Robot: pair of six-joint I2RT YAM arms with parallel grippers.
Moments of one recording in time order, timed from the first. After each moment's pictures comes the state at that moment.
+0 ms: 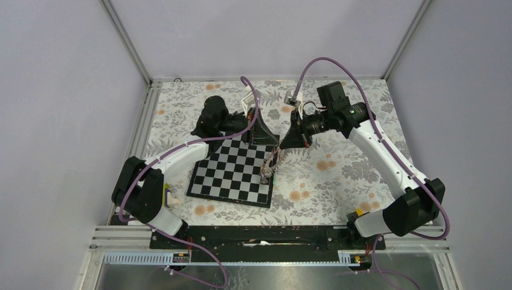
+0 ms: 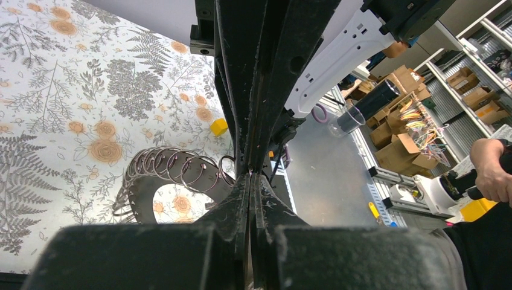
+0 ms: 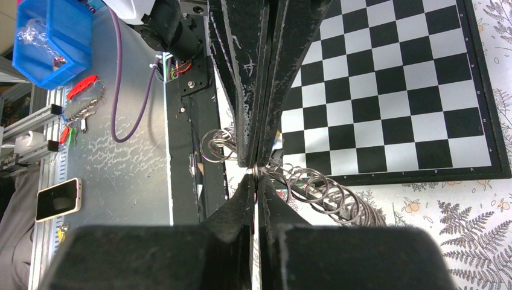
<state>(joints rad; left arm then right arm) -0.54 1.53 1.02 0.62 1.23 -0.67 0.43 1.43 1.41 -0.87 -1.01 -0.34</state>
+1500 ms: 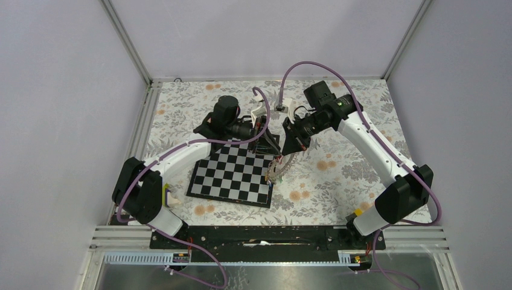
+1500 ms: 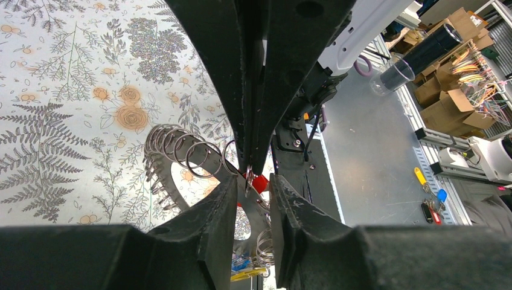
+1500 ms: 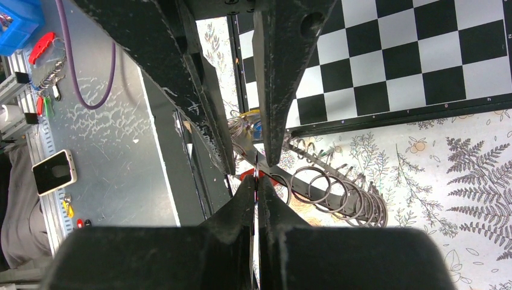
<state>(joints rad) -0.59 1.53 1.09 0.12 1.17 -0.17 0.50 1.54 1.53 -1.12 -0.80 -0.42</state>
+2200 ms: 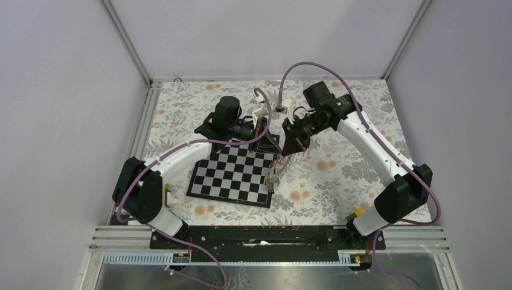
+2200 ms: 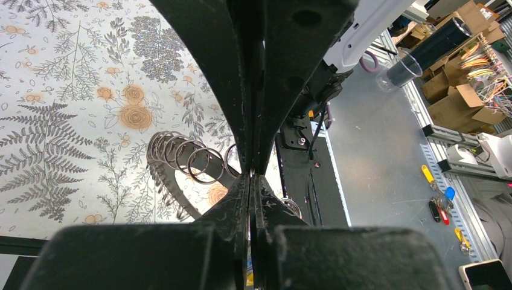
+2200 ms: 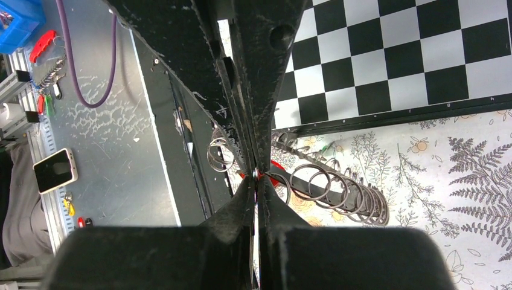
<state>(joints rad) -0.60 1.54 1.11 0.09 1.15 -0.13 0.50 1.55 1.53 -1.13 -0.80 -0.42</state>
